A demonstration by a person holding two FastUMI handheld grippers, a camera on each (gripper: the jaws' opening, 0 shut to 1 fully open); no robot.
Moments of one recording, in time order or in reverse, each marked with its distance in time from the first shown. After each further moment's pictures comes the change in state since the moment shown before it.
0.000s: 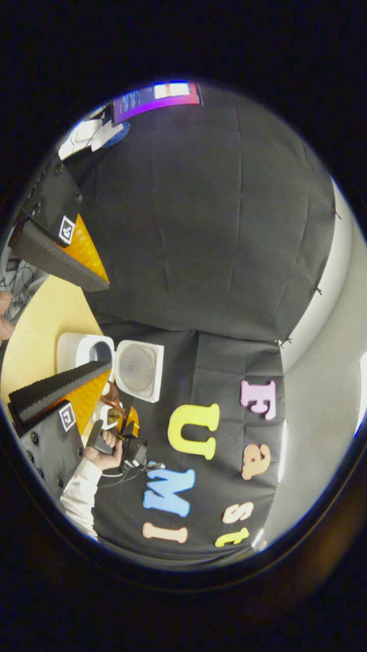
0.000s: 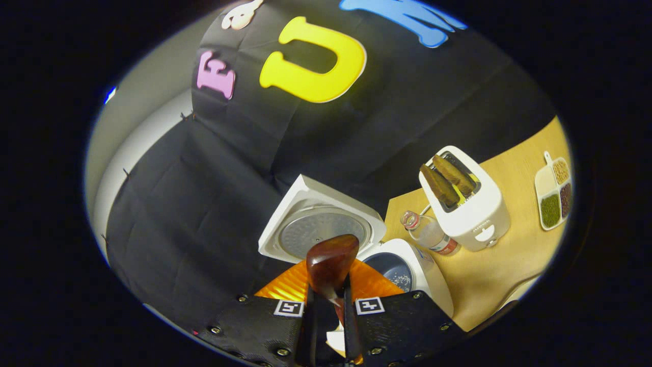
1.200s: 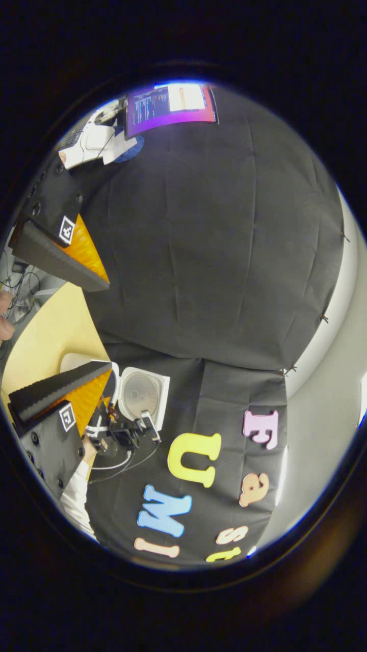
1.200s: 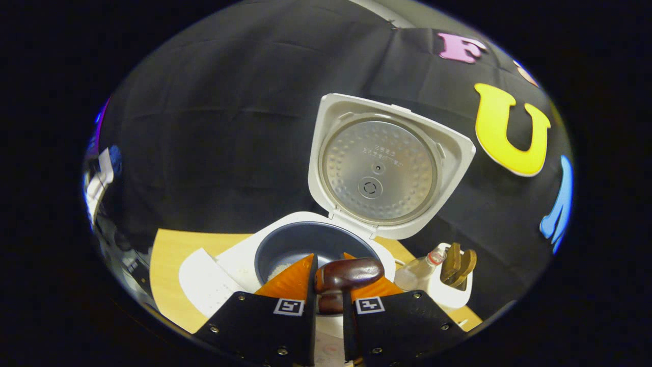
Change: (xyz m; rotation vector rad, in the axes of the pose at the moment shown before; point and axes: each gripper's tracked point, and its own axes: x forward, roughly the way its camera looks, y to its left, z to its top) left arm 0.003 0.045 -0.016 -0.051 0.040 0.099; right arm 0.047 -0.035 -0.123 -1.305 0.163 -0.155
